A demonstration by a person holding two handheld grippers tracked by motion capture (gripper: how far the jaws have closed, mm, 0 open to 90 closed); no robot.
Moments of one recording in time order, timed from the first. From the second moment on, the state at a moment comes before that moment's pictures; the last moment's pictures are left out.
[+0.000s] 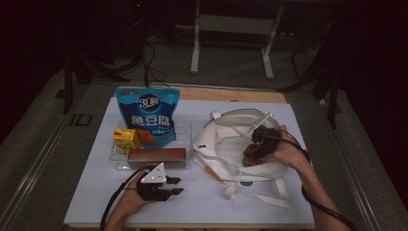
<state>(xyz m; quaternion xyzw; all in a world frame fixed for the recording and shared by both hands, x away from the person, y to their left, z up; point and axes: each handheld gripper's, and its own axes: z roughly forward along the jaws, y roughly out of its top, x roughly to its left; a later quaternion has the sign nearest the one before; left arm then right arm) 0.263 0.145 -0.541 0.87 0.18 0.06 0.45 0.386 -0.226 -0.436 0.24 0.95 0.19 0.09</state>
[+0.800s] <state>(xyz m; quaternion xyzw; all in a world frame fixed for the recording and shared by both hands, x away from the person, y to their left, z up) 0.263 0.145 -0.541 0.87 0.18 0.06 0.45 0.386 -0.231 -0.452 0.26 0.95 0.14 0.07</state>
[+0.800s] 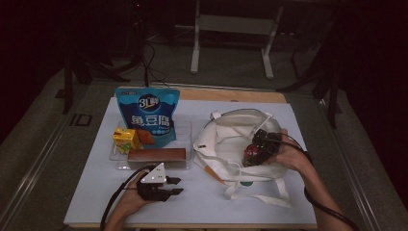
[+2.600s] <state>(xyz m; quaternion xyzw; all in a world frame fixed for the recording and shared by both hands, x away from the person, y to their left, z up) 0.263 0.144 -0.541 0.87 0.17 0.06 0.45 0.406 -0.218 -0.468 0.23 0.97 0.09 0.05</state>
